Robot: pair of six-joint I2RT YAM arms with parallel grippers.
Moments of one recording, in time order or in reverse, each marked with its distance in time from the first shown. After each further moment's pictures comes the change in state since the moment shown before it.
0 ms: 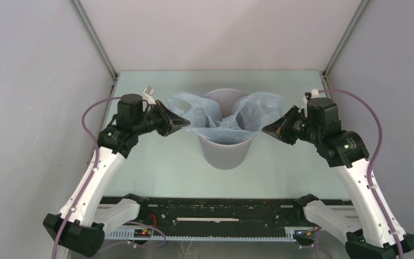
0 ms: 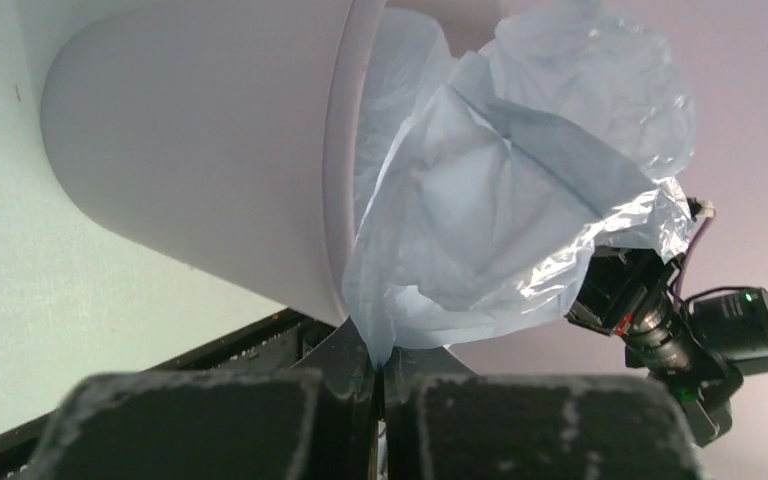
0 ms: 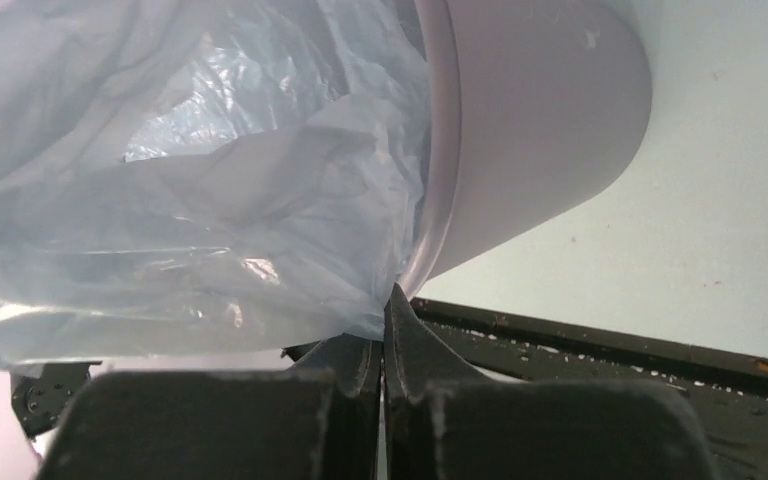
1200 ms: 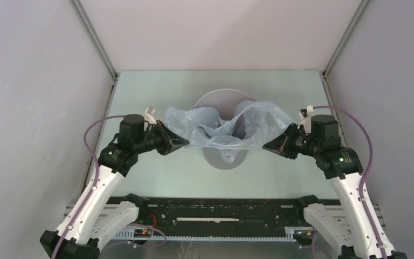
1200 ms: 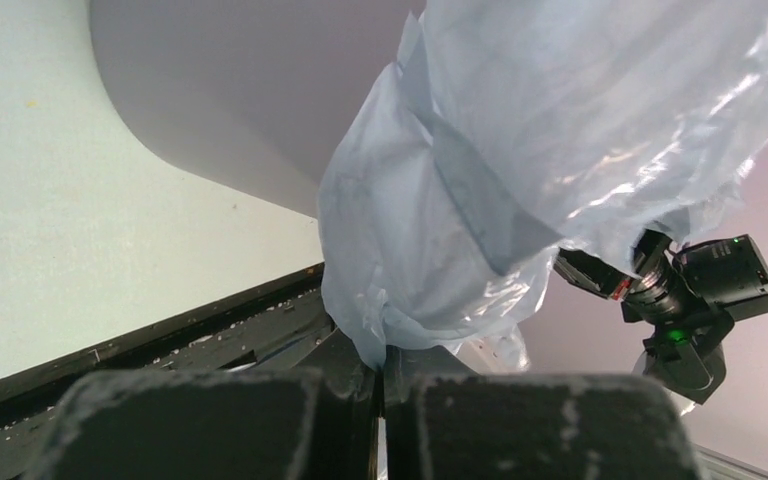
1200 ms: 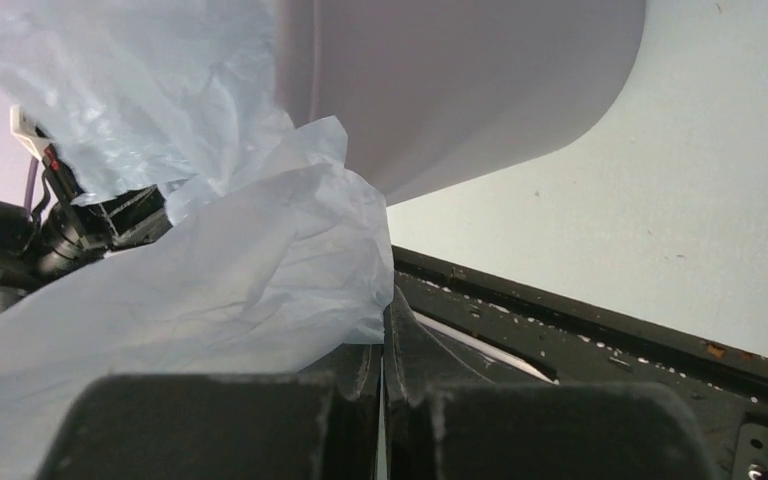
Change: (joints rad) left arm -0.035 -0.208 -0.243 -0.019 -0.012 -0.015; right arm -0.177 -0.157 -0.298 0.066 -0.310 -0.170
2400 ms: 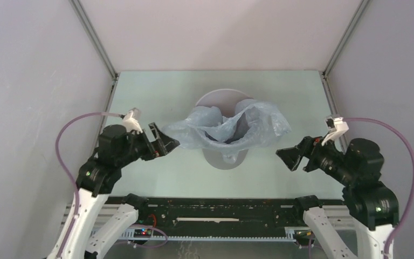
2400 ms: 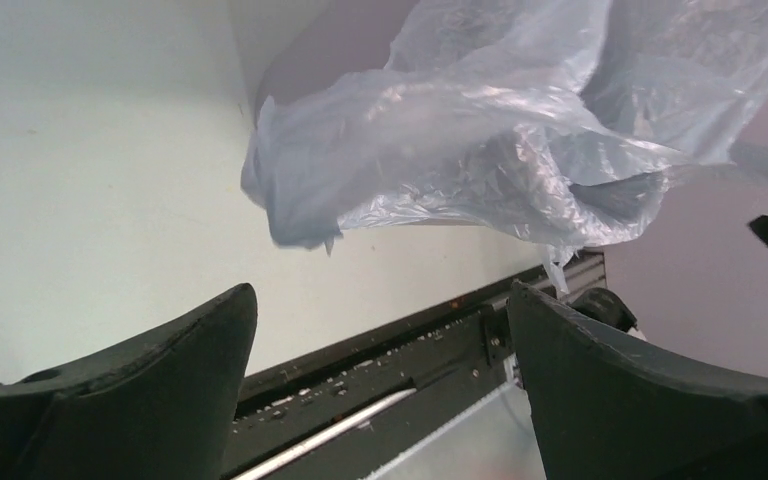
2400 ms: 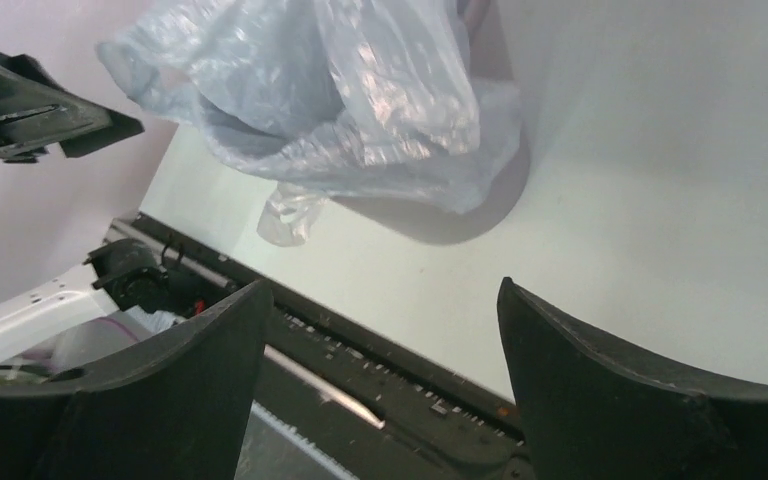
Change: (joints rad) left arm 0.011 -0.150 0.091 -0.214 -0.179 0.390; right arm -0.054 -0.231 0.177 -0.161 0.060 -0.463
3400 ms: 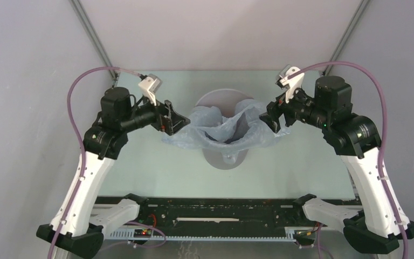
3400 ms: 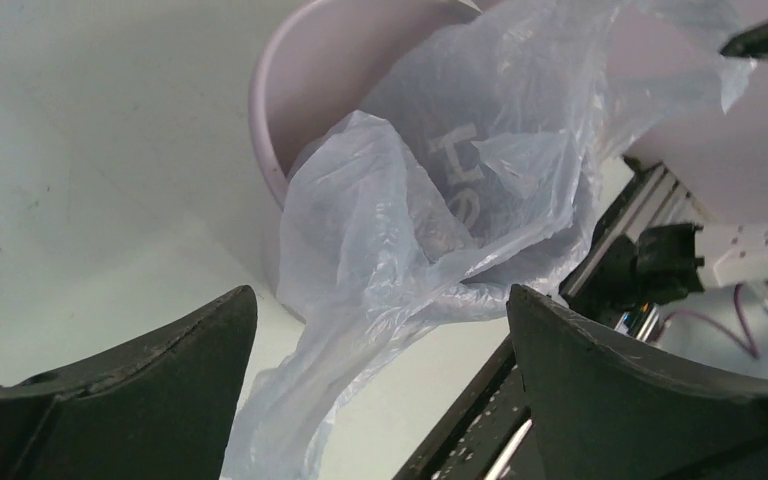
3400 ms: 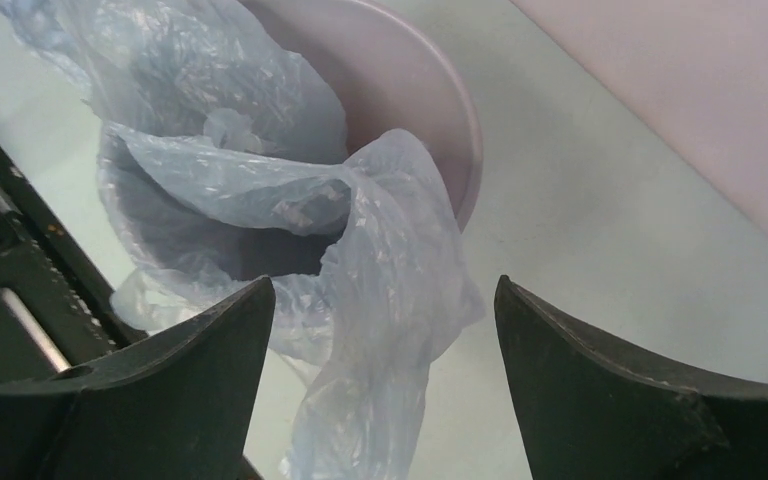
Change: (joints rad) left arm 0.014 0.296 0.326 0.146 0.226 0.490; right arm 0.290 0.517 0.447 0.089 0.147 -0.597
